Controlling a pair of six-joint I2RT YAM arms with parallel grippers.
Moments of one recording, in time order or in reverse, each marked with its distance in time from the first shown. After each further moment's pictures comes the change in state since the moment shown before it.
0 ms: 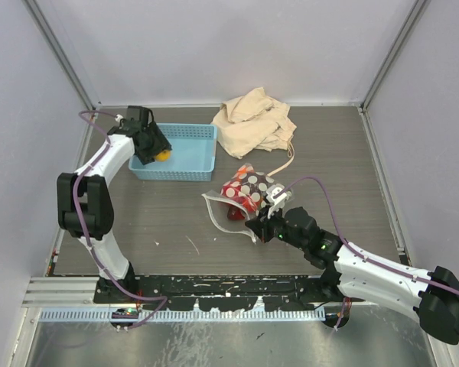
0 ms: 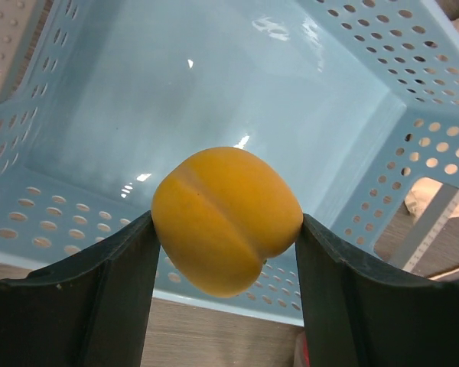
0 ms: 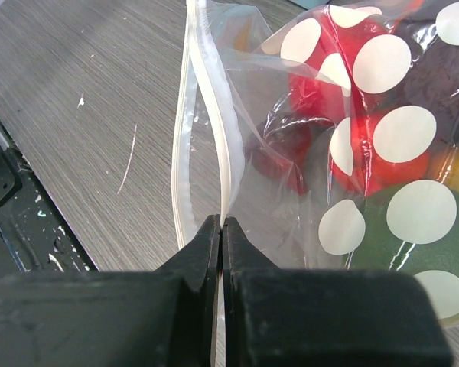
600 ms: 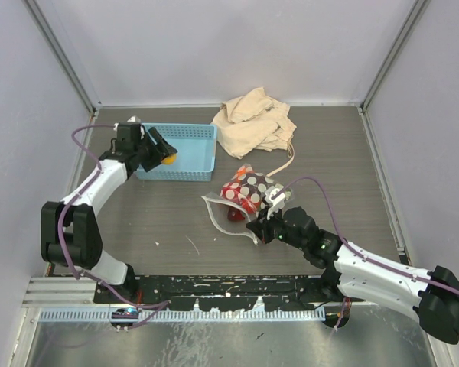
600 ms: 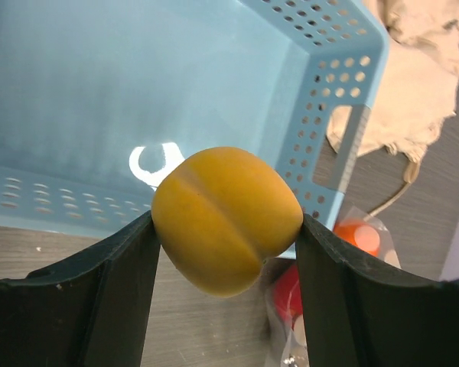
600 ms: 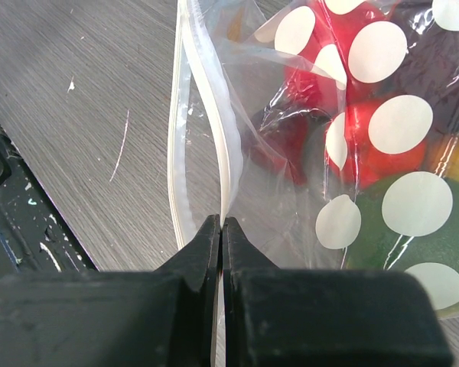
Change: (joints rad) left arm 0.000 -0.262 -0.333 0.306 0.200 -0.016; right arm 0.000 0.006 0.005 -0.038 -0.007 -0.017
